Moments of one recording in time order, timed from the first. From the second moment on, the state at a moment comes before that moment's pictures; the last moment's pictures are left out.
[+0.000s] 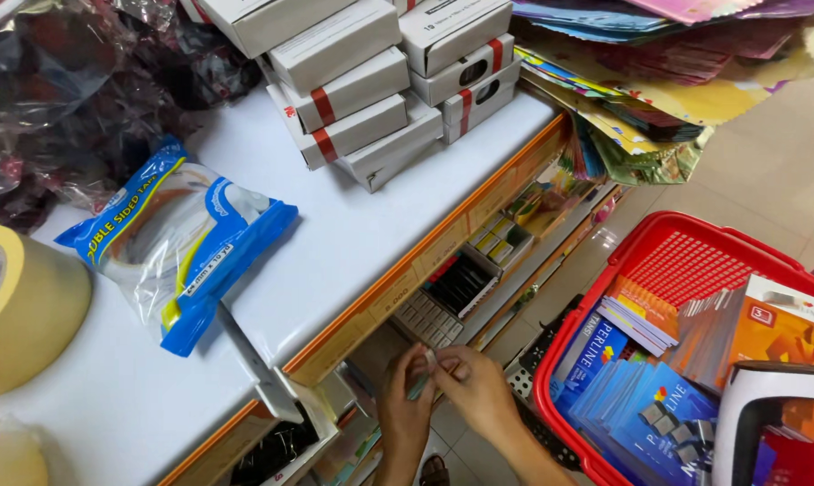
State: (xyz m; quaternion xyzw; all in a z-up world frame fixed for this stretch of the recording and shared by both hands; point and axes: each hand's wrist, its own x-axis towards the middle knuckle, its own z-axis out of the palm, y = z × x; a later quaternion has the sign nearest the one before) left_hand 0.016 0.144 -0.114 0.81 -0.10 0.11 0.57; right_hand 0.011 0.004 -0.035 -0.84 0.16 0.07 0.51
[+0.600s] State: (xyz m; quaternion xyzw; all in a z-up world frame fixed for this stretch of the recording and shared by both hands) left_hand 0.056 0.151 -0.163 0.96 -0.05 0.21 0.19; right_hand 0.113 0.024 -0.116 -0.90 0.09 0.04 0.43
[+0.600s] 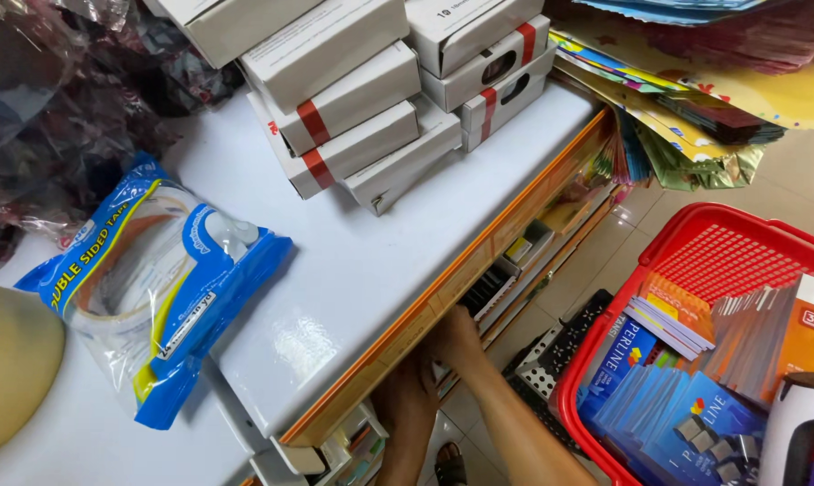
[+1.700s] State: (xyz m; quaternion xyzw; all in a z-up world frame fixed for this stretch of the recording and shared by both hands) left_hand 0.043 0.151 -0.143 0.93 -0.16 0.26 0.21; right_hand 0.120 0.036 -0.144 -0.92 -0.03 -0.10 0.37
